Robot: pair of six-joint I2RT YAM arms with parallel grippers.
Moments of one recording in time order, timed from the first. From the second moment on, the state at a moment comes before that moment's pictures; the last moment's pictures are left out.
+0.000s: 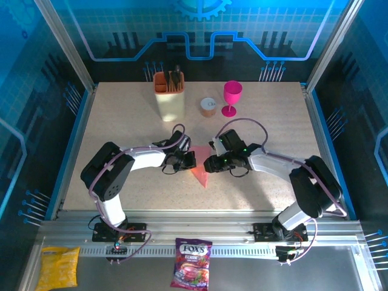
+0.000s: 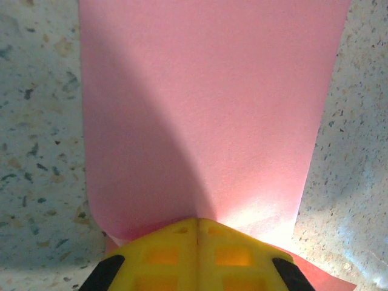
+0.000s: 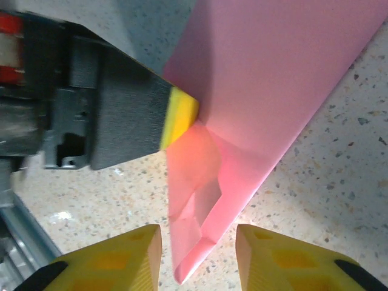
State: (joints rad) left arm -0.58 1.79 0.91 -0.18 0.29 -0.78; right arm 0.61 1.53 0.84 -0.31 -0.39 0.39
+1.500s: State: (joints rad) left arm -0.58 1.79 0.91 -0.16 0.27 -0.80; right arm 0.74 1.70 0.74 -0.03 -0.41 0.50
